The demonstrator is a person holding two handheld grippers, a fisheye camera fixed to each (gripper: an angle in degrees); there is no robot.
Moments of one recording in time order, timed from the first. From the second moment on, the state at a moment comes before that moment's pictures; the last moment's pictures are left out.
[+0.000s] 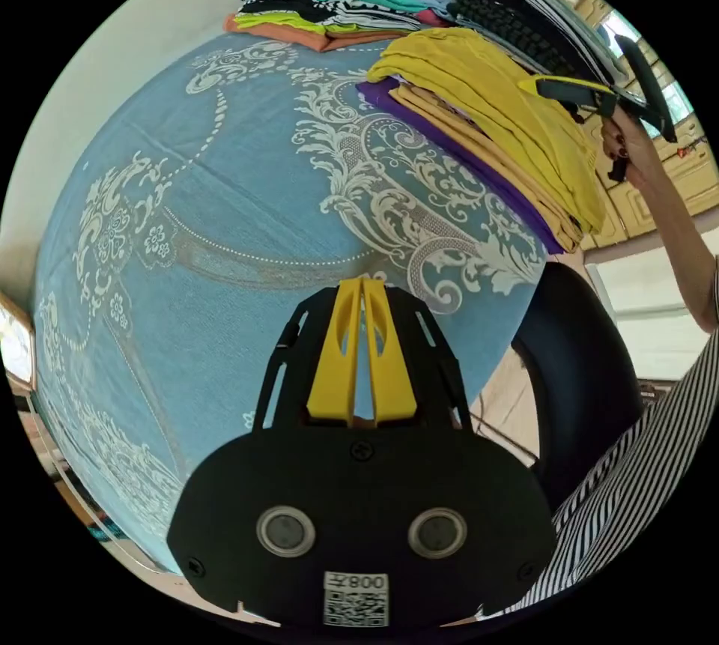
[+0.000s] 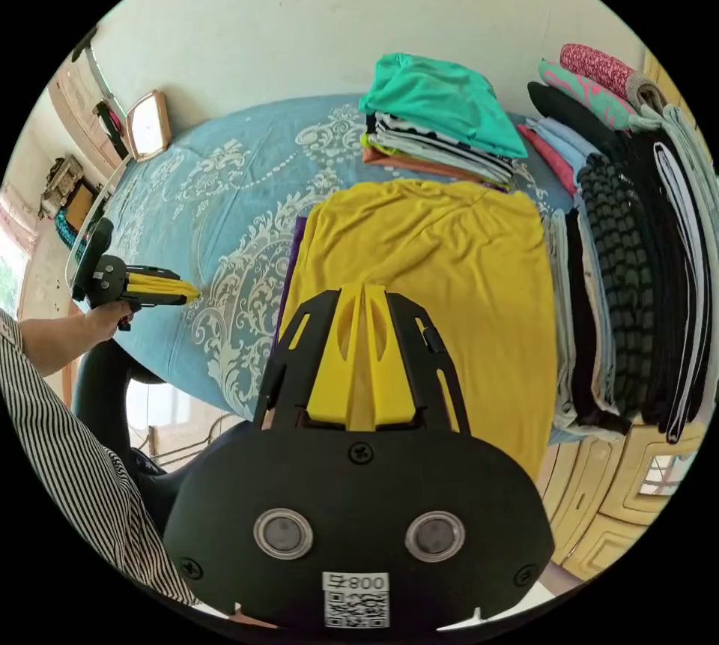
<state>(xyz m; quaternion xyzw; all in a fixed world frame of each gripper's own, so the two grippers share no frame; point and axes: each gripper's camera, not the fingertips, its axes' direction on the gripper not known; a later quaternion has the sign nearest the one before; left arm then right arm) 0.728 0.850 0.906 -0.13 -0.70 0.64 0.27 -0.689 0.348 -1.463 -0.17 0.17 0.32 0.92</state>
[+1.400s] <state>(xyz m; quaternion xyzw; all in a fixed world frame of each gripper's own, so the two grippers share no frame) 0.804 0.923 0.971 -0.22 -0.54 0.71 0.39 -0.820 0.511 -1.838 0.16 0.15 0.44 0.87</state>
